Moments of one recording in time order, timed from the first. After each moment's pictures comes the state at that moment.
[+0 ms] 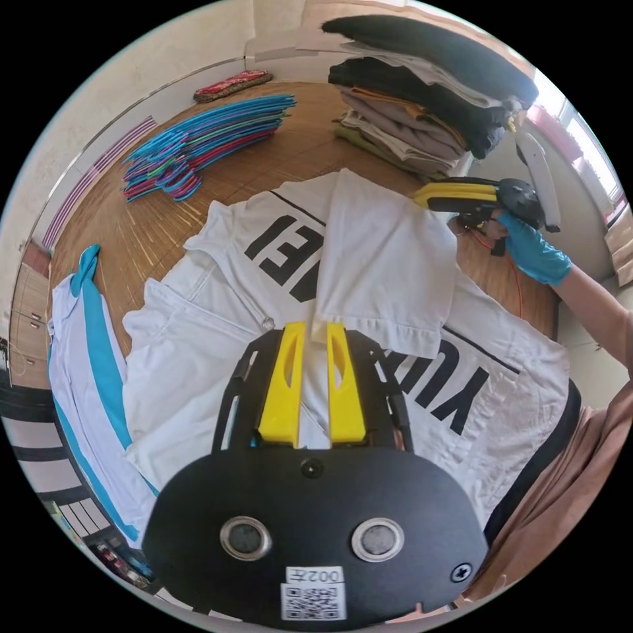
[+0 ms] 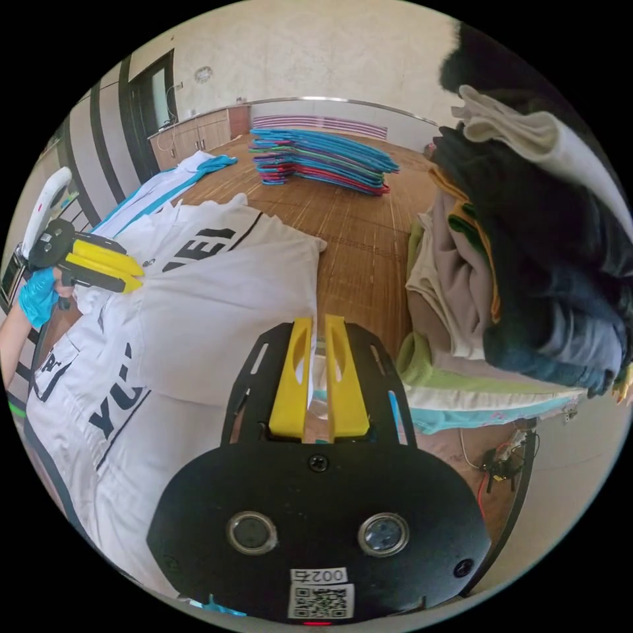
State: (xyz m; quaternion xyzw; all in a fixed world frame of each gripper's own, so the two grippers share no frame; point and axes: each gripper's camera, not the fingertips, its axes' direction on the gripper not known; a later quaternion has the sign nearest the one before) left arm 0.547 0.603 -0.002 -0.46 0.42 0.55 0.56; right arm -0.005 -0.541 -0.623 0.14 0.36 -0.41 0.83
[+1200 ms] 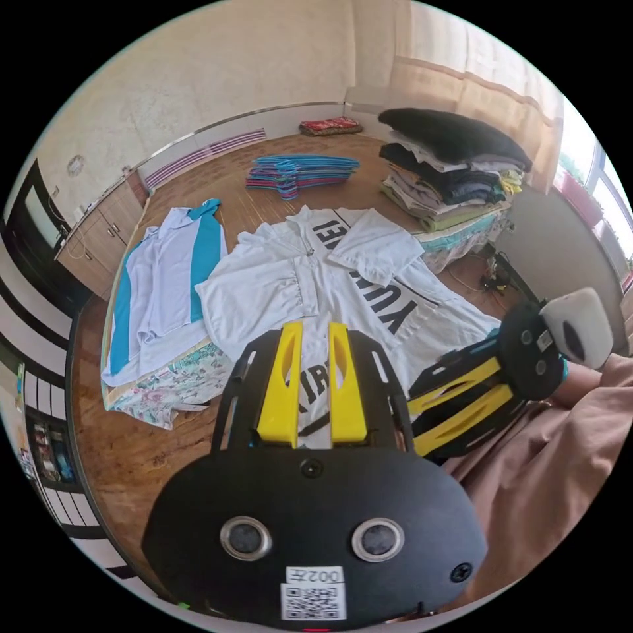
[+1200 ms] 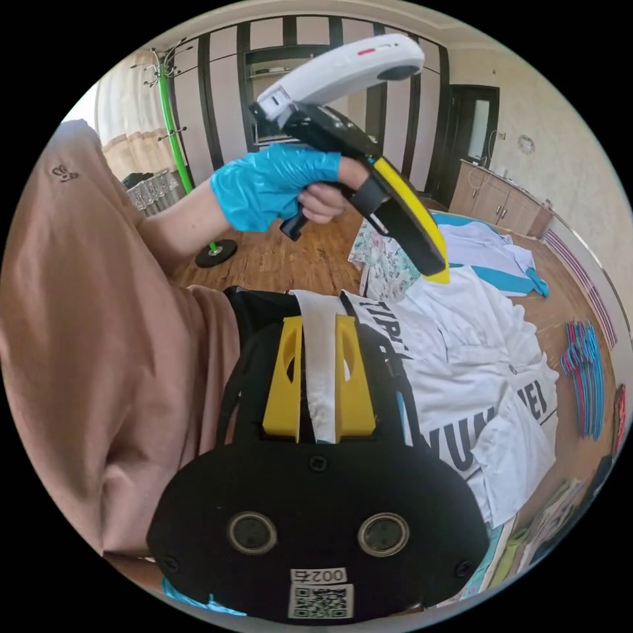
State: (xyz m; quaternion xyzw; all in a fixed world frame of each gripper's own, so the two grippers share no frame) left arm 0.227 0.485 -0.229 -0.41 0.34 0.44 0.72; right arm -0.128 -0.106 -0.515 -0.14 0.07 -0.77 0.62
